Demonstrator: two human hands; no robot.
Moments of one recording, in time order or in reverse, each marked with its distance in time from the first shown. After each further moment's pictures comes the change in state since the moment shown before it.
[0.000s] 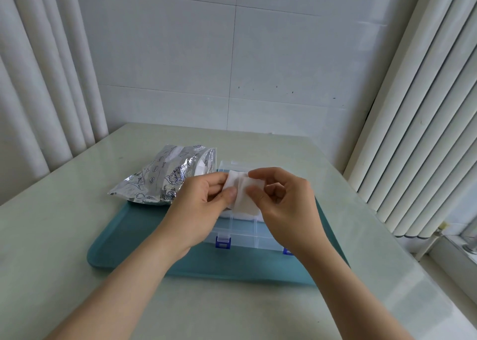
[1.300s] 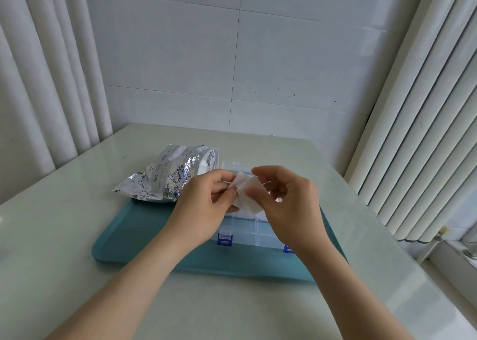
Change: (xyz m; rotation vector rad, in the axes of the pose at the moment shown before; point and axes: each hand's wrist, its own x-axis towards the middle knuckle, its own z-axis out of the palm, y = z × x) left_hand 0.000 -0.004 0.005 0.071 0.083 0.043; right_hand -0.002 -0.001 -0.002 -0.048 0.026 -0.081
